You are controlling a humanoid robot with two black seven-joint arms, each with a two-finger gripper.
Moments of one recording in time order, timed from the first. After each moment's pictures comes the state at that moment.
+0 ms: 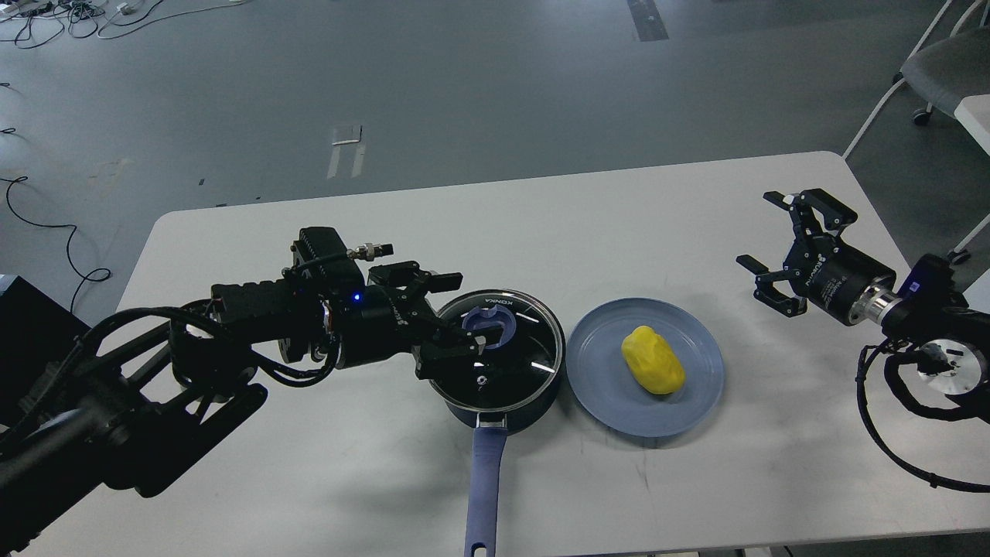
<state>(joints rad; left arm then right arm) -0.66 0.53 -0.63 -1.43 2.18 -0.30 -0.49 0.66 -0.55 0.18 0.74 0.05 0.49 0.49</state>
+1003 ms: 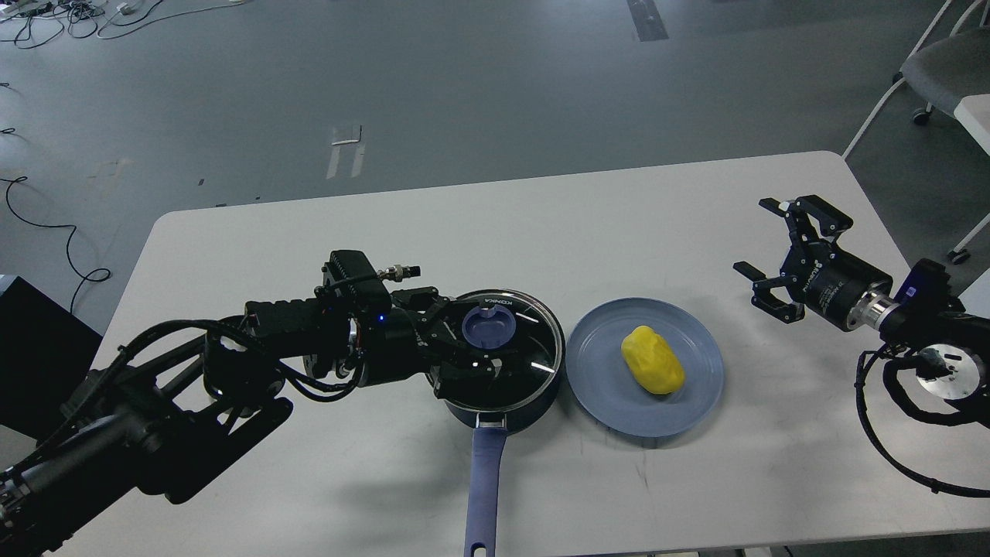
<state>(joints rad) -0.66 0.48 -0.58 -1.38 2.18 -0.30 -0.49 0.65 -0.55 0.17 0.75 0.05 0.49 0.49</state>
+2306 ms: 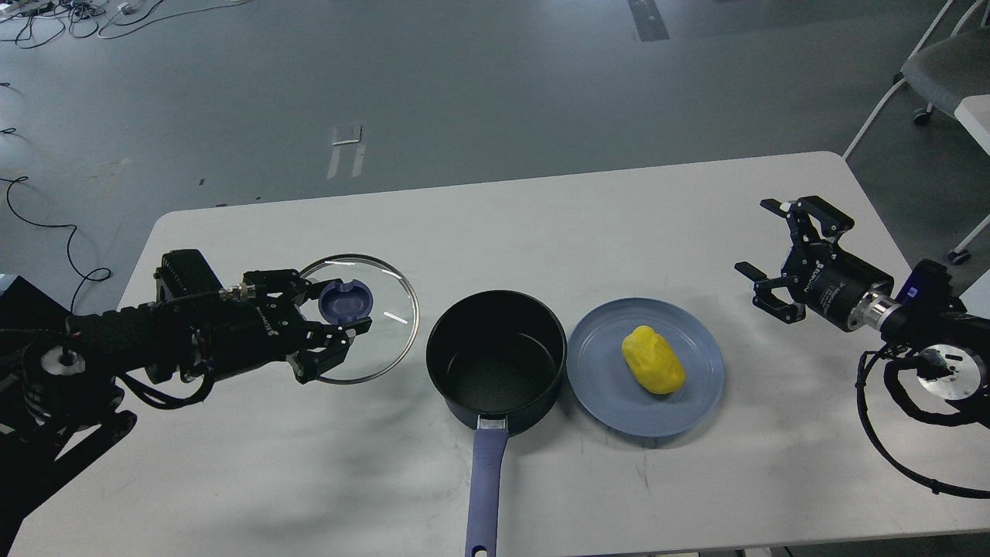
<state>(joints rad) -0.58 0.88 -0.49 -1.34 2.18 0.04 -0.49 0.65 -0.55 0.17 0.75 0.05 0.49 0.49</state>
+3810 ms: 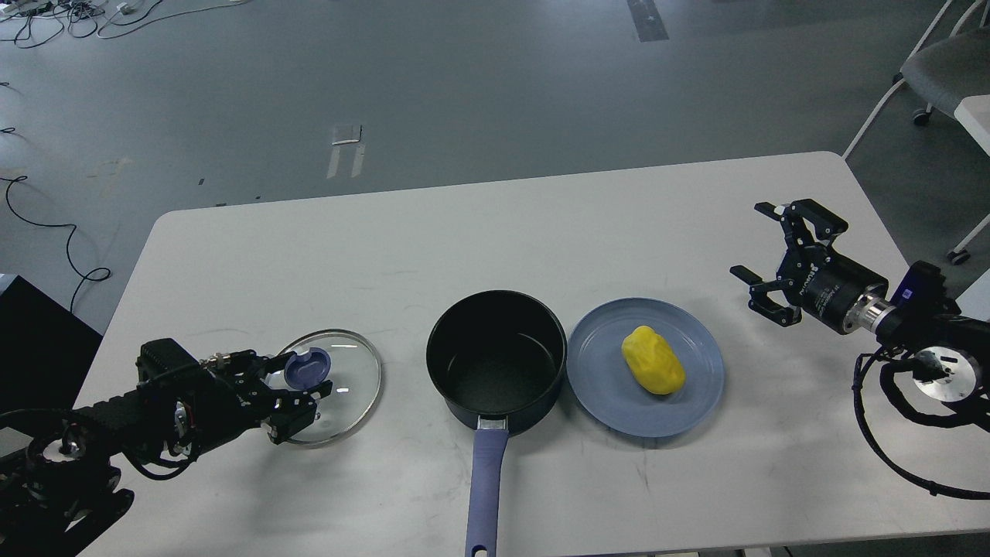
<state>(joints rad) -0.44 0.78 -0.49 -1.10 2.09 0.13 -0.49 0.65 -0.54 0.16 0.75 0.04 0.49 0.49</state>
